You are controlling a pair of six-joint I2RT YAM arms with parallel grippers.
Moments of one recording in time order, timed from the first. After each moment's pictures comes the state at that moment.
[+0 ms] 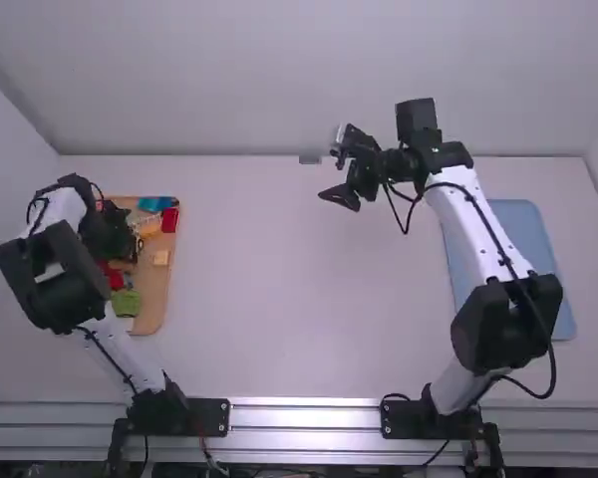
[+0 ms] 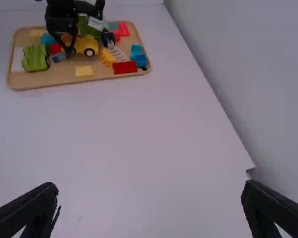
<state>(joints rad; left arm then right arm) 0.55 2.07 1.59 -1.08 0.00 0.55 0.21 1.78 1.66 -0.76 -0.87 -0.88</state>
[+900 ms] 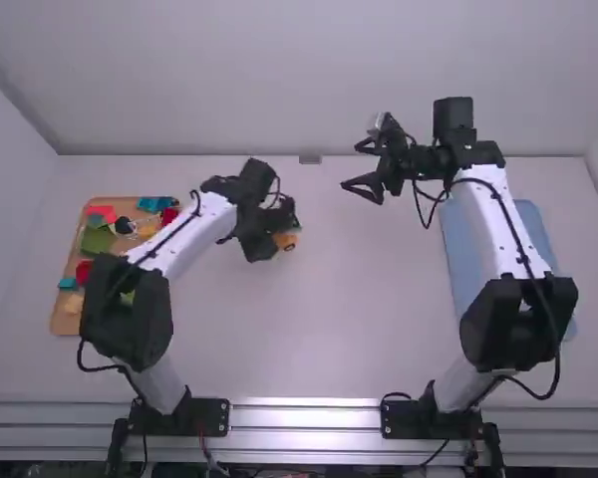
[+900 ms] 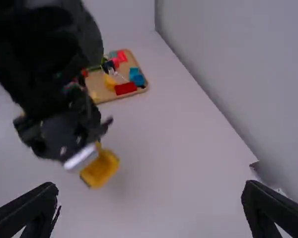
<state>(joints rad) -0.36 1.78 1.40 -0.95 0.08 0.79 0.05 1.78 1.66 -0.80 -1.07 -0.81</state>
